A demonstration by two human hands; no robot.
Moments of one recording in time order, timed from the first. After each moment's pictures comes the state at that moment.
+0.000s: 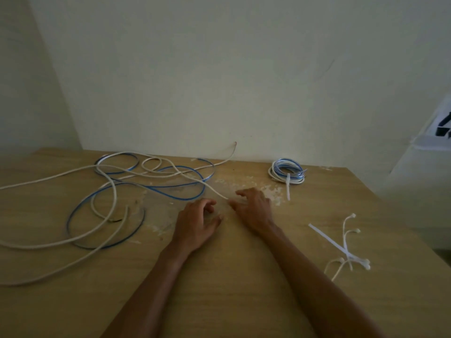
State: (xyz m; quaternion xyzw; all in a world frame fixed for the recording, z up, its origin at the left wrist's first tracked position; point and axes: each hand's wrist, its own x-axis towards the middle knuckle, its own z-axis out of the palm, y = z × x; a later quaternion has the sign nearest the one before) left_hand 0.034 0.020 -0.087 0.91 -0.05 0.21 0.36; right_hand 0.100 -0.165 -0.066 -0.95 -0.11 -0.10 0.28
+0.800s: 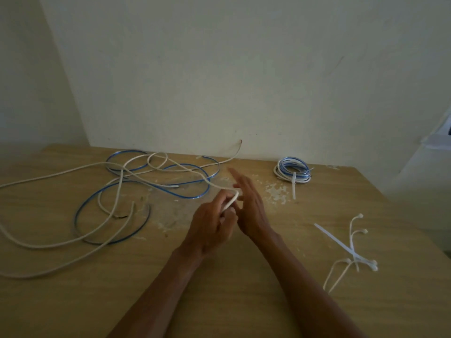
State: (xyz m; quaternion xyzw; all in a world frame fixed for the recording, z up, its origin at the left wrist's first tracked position) left_hand -0.007 -0.010 -0.043 0.82 -0.20 0.27 0.47; right_hand 0.061 -0.141 -0.049 -0.82 -0.30 -0.22 0.45
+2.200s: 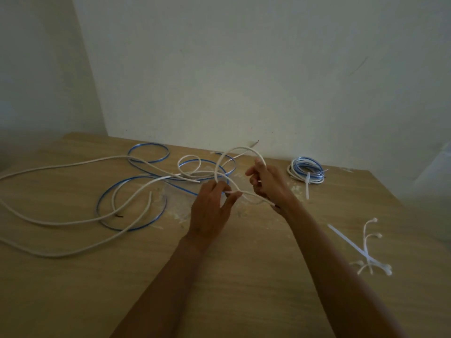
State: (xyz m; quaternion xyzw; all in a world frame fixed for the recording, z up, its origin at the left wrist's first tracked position) left_hand 0.019 0.019 -0.067 0.86 -0.05 0.37 0.36; right_hand 0.085 -0.136 0.008 -0.74 -0.13 0.04 0.66
